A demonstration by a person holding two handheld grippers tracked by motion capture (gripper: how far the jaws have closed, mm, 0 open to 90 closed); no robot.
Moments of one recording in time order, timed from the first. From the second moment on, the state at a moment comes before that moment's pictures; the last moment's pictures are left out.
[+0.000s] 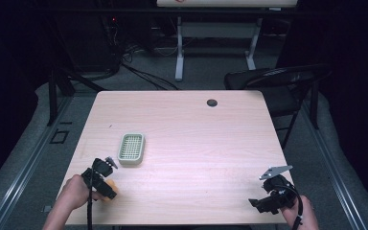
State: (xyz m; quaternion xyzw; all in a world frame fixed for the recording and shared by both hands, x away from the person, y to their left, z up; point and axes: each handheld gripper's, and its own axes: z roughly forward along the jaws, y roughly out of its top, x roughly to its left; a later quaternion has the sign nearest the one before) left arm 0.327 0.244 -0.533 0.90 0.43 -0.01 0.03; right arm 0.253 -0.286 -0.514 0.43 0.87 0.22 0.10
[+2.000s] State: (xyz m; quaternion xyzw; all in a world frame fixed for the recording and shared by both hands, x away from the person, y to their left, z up) left arm 0.370 0.226 -0.489 0.92 0.40 0.00 0.07; right arm 0.254 -0.284 -0.518 0.43 0.88 0.21 0.09
